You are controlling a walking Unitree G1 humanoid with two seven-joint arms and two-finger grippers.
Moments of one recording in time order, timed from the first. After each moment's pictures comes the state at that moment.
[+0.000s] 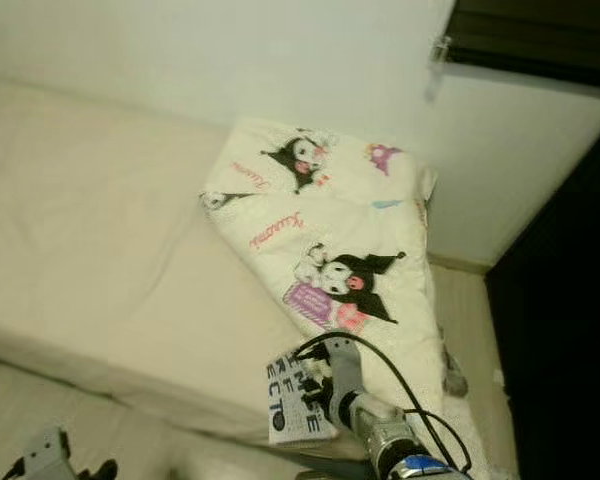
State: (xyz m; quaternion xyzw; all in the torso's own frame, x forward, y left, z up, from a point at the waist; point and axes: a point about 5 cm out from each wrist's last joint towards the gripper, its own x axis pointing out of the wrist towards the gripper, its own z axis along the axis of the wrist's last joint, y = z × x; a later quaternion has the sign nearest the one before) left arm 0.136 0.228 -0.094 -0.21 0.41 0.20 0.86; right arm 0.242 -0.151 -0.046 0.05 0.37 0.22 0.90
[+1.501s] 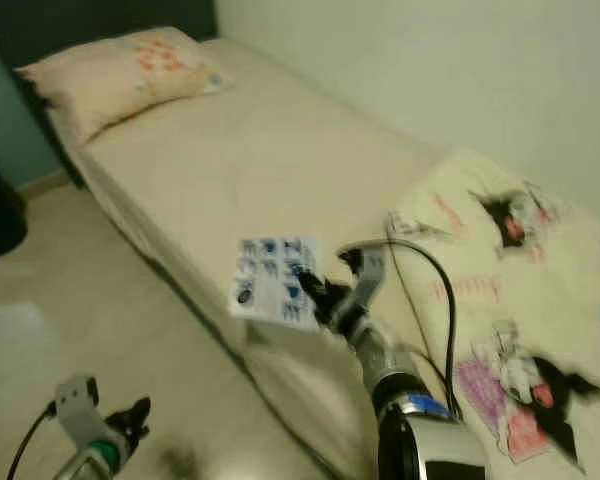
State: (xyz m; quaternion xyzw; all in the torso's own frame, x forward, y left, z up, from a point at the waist) left arm 0.192 0.209 -0.071 -0.24 0.33 0.12 0.91; right arm 0.331 -0.134 0.053 0.26 0.11 0.25 0.93
